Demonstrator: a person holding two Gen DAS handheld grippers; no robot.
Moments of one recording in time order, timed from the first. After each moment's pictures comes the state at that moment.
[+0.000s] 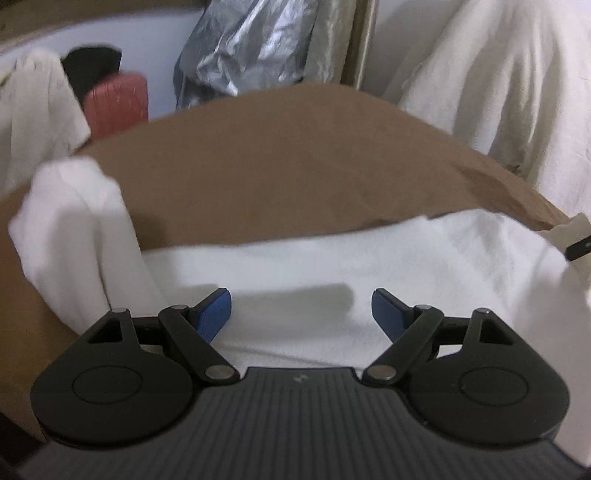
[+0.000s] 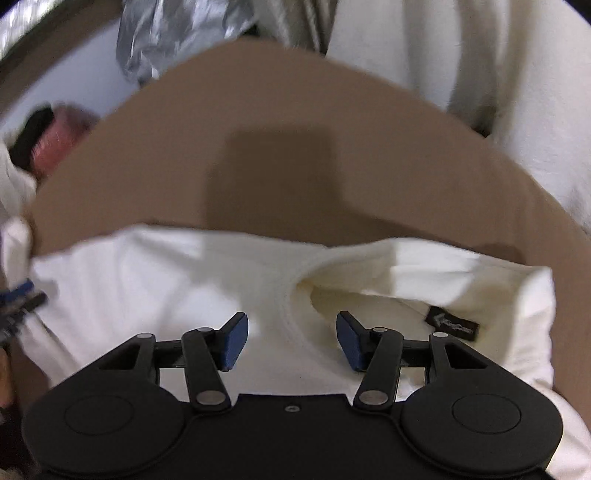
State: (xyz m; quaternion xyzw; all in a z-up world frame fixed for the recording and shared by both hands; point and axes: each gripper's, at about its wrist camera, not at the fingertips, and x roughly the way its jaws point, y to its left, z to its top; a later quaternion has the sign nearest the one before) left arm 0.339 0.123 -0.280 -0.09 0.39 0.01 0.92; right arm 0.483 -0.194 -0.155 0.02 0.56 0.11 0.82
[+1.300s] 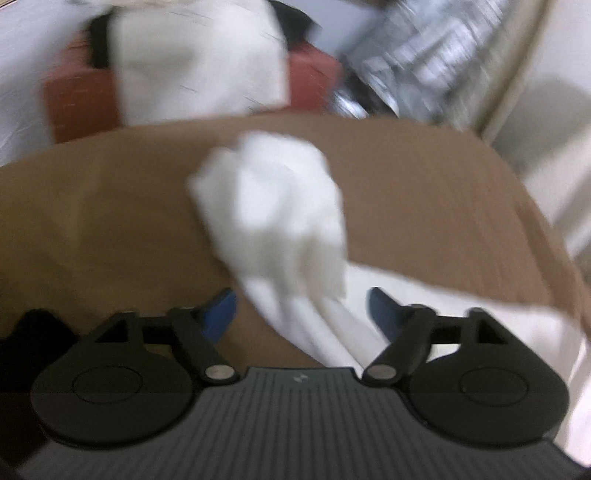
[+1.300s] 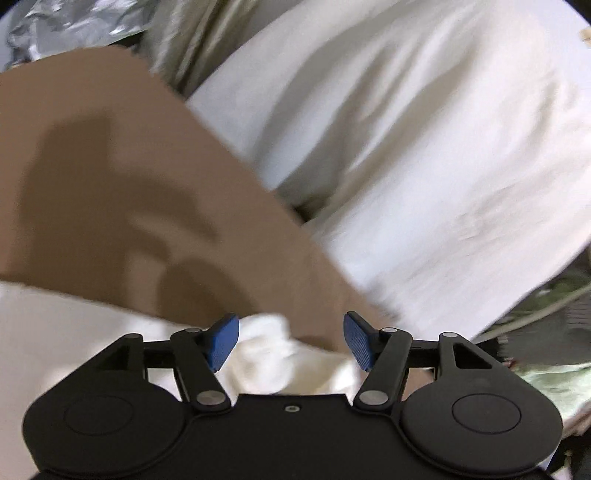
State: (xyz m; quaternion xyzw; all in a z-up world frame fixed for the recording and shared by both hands) left arm 0.309 0.233 -0.267 -0.19 0.43 0.14 0.87; right arm 0.504 -0.120 -0.097 -0.22 0.47 -0.18 0.84
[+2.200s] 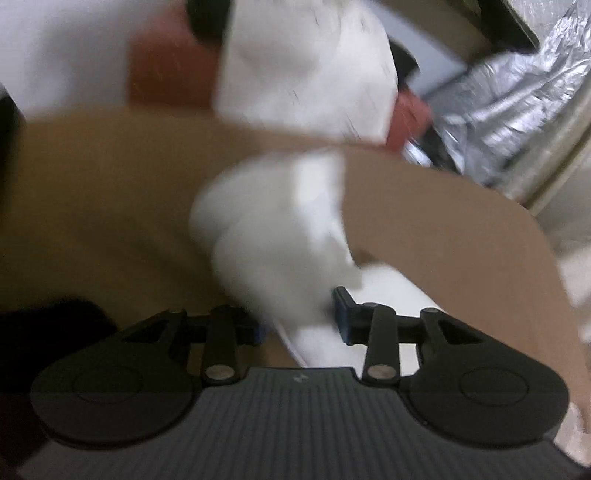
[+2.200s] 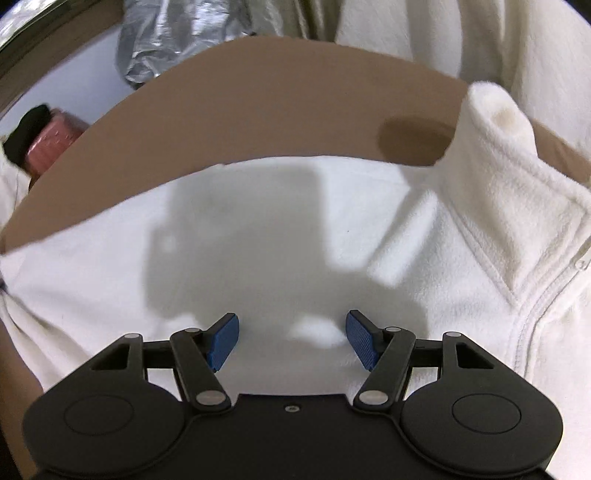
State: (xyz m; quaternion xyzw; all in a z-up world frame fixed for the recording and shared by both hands) left arm 0.267 0.282 -0.245 -0.28 0.32 0.29 0.86; right arm 0.391 -0.102 -0.202 0.05 0.51 0.07 0.86
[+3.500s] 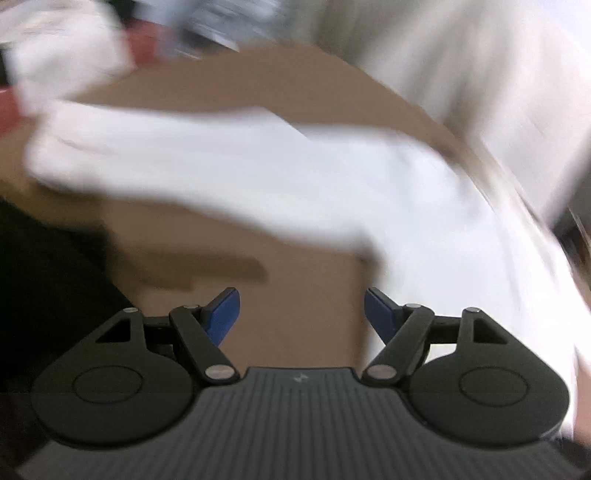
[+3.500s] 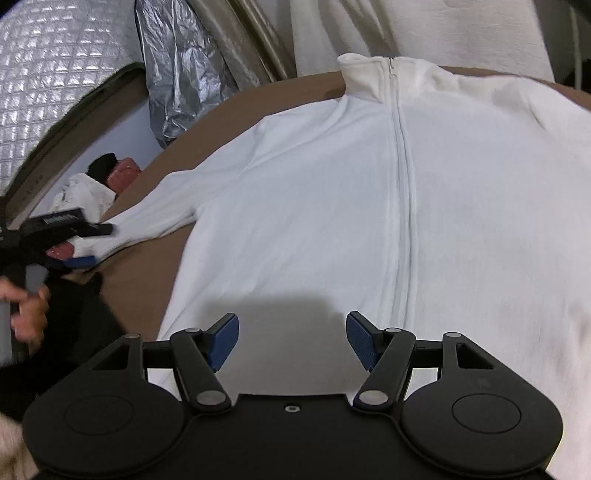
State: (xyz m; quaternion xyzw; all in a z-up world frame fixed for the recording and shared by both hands) left arm 0.117 0.096 -0.182 -0.13 0.47 -0.10 0.87; right arm 0.032 -0.081 -0.170 0.20 0.40 0.03 0.89
